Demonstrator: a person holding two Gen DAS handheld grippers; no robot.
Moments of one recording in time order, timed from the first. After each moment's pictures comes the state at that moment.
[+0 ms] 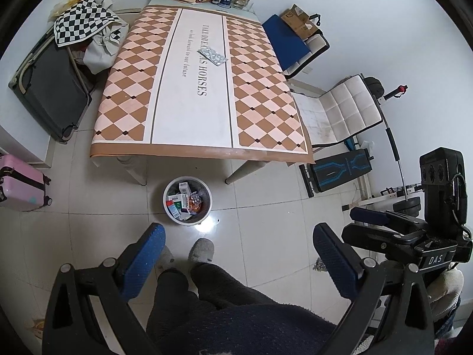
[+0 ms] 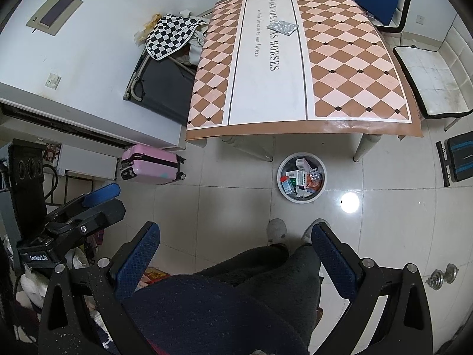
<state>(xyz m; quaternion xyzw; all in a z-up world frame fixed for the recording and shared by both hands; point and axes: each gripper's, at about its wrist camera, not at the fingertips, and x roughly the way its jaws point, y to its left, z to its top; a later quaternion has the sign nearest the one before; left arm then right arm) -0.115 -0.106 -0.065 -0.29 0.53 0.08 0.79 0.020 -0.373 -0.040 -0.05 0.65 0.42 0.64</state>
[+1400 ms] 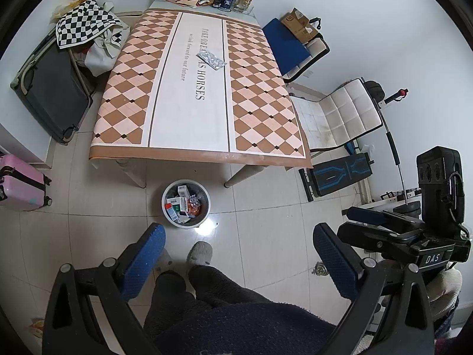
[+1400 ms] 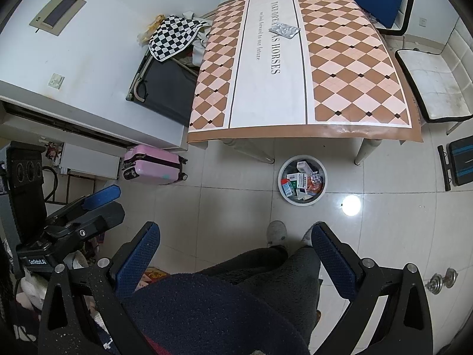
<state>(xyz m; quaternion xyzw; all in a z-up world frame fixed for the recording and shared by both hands) -0.111 -0.112 -0.060 -0.29 0.52 0.08 0.80 0.029 -0.374 -0.033 -0.05 0.64 0.42 0.64</state>
